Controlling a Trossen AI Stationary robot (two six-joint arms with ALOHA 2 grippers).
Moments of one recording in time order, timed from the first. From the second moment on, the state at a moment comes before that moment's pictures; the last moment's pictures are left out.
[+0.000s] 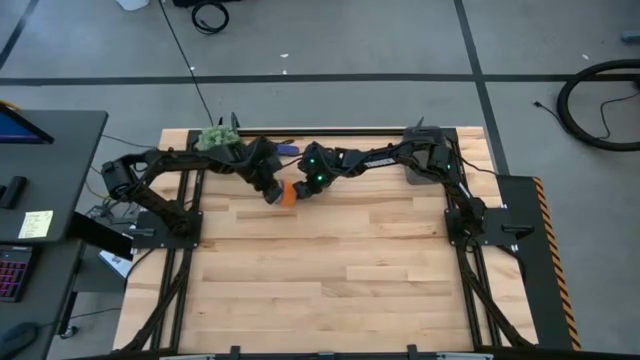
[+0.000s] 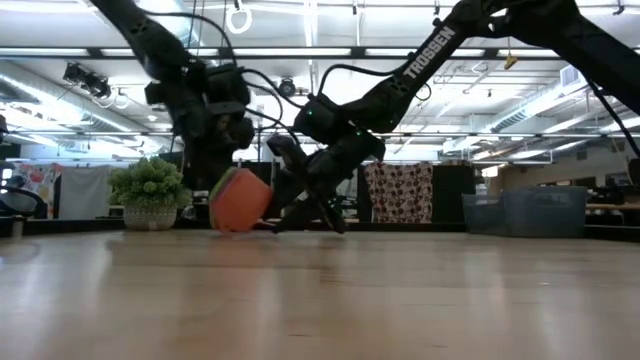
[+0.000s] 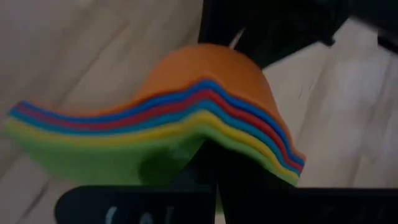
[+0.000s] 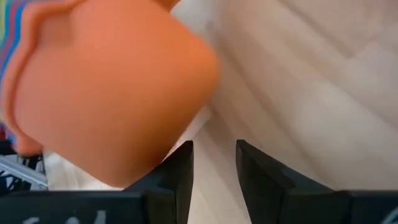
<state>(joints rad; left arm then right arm) 0.53 1.51 0.80 -0.36 0.41 -0.22 -0.34 2.23 1.48 -0.05 -0.50 0.71</state>
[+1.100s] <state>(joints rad) 0.47 1.62 0.92 -0.46 0.43 -0.24 -0.36 2.23 1.48 -0.09 -0.52 0.60</state>
